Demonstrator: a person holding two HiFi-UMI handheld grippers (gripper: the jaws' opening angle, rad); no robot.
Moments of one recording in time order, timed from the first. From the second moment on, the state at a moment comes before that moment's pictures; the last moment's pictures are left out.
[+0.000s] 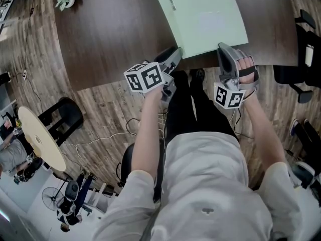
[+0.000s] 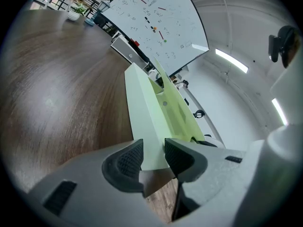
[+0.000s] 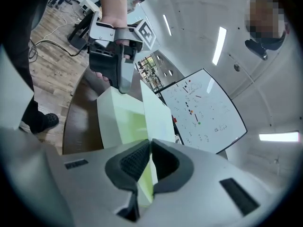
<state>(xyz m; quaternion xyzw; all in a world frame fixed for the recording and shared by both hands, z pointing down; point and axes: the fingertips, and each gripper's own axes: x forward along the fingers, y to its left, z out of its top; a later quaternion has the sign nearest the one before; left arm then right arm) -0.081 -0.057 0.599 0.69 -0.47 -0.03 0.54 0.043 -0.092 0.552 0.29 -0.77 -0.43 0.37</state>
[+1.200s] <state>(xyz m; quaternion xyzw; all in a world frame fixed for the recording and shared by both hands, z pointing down) -0.082 -0.059 0.600 0.68 -0.50 -0.01 0.54 0.076 -0.114 0.499 0.38 -0.78 -0.35 0.36</state>
